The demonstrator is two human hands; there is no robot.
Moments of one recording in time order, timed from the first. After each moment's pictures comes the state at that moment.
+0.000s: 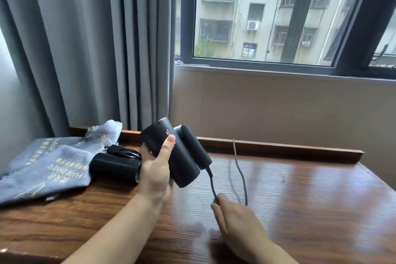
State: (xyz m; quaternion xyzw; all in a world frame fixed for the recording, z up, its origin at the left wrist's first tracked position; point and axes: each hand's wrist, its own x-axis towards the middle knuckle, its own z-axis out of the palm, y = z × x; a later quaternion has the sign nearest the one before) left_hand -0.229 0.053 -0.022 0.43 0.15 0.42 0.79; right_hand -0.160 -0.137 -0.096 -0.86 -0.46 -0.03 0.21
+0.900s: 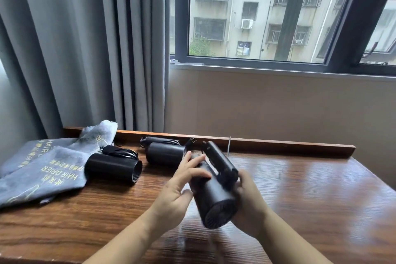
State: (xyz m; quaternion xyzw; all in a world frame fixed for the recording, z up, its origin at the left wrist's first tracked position) left_hand -0.255 0.029 -0.062 0.80 -0.05 0.25 0.55; right_hand -0.154 -0.125 -0.044 -0.44 -0.19 0.44 0.76
